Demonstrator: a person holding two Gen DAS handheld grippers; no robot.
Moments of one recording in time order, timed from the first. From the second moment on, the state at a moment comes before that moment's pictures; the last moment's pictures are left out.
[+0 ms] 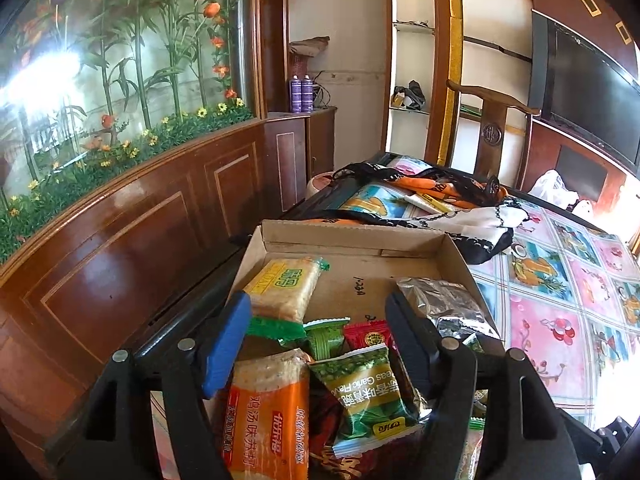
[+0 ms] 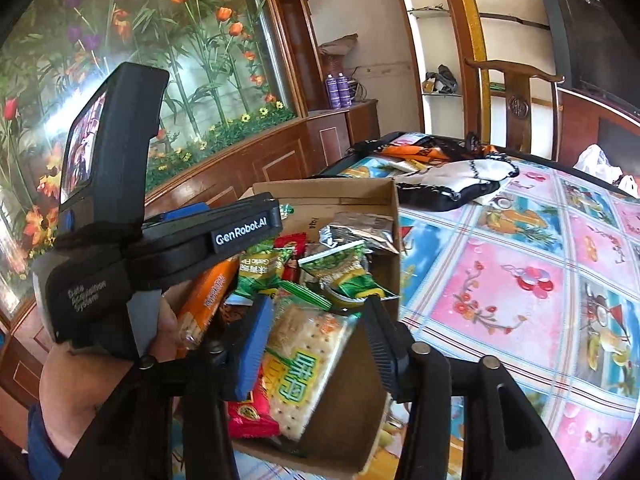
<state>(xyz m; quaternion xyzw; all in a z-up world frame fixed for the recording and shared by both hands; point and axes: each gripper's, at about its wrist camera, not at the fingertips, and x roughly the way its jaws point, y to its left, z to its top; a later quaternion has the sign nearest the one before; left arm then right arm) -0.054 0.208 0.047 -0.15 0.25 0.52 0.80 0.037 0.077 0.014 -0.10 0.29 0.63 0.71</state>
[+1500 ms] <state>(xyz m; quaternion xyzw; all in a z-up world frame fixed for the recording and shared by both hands) -0.089 0.092 0.057 -0.10 0.17 0.56 0.81 0.063 -0.040 0.034 -0.07 0.24 0.58 0.77</state>
